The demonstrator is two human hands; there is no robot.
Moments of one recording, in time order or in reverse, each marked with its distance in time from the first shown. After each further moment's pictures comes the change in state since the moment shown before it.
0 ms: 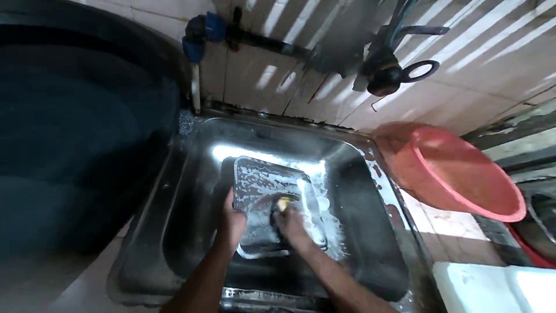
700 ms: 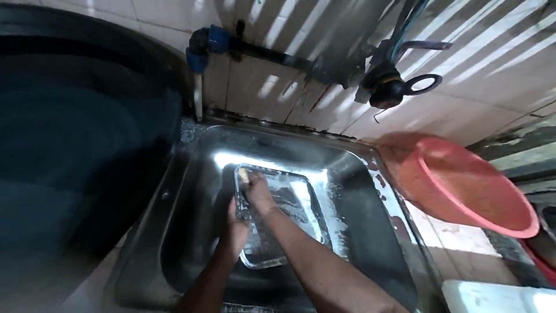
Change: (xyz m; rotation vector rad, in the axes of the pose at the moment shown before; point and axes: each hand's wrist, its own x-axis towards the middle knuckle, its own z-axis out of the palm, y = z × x) left_hand 0.003 0.005 0.005 -0.015 -0.044 -0.054; right_hand 0.054 -0.113 -0.006 0.212 0.118 -0.316
